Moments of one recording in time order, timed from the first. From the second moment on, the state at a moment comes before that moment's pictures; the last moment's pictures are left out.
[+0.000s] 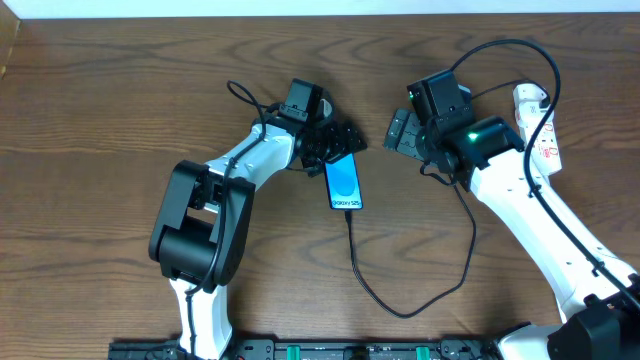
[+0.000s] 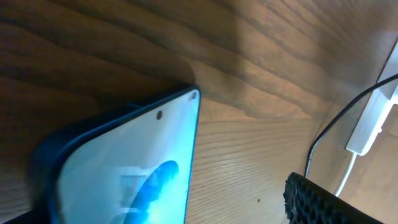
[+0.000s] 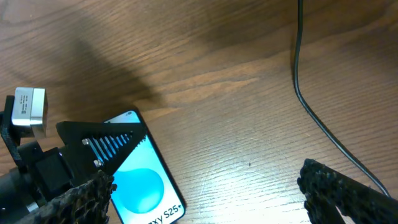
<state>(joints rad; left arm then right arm) -0.37 2.05 1.30 -0.38 0.52 -0.77 0.44 1.57 1.31 -0.80 0.13 0.77</state>
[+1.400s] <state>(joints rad) -0.38 2.04 1.30 -0.44 0.46 -0.77 0.44 1.57 1.31 -0.80 0.13 0.77</state>
